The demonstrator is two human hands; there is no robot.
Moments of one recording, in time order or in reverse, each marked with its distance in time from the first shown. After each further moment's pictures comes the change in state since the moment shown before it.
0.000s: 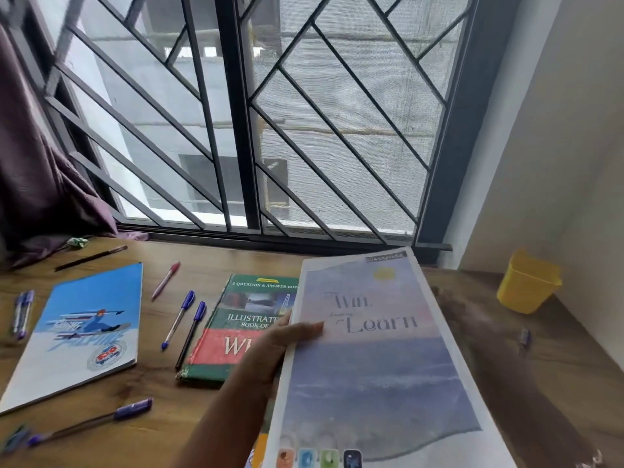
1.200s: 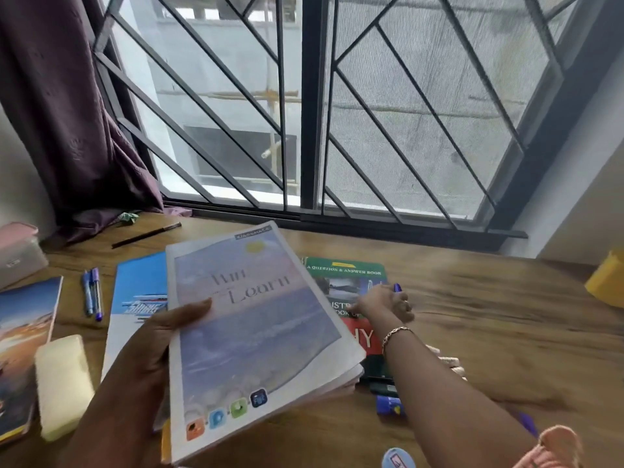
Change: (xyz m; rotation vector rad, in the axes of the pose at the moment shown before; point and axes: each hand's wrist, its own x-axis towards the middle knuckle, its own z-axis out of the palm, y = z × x) left_hand -0.093 0.091 -0.232 -0.086 0.454 0.067; right_hand 0.153 0.152 0.222 -1.236 0.606 0.681
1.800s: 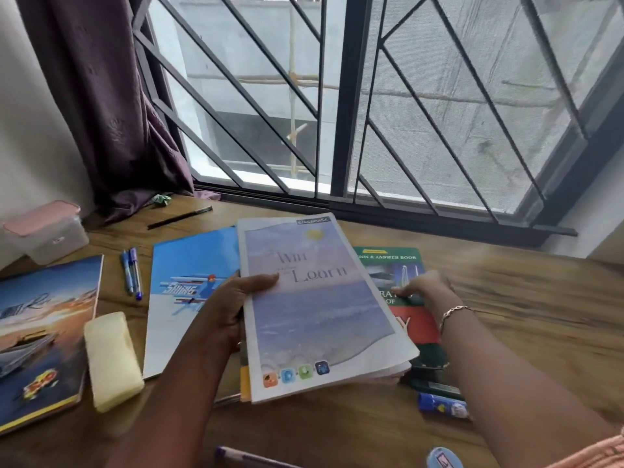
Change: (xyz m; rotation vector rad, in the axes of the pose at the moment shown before) left_hand 0.045 0.008 0.009 0.011 -0.056 -0.012; right_hand 0.051 -0.006 -0.007 0.036 -0.225 0.014
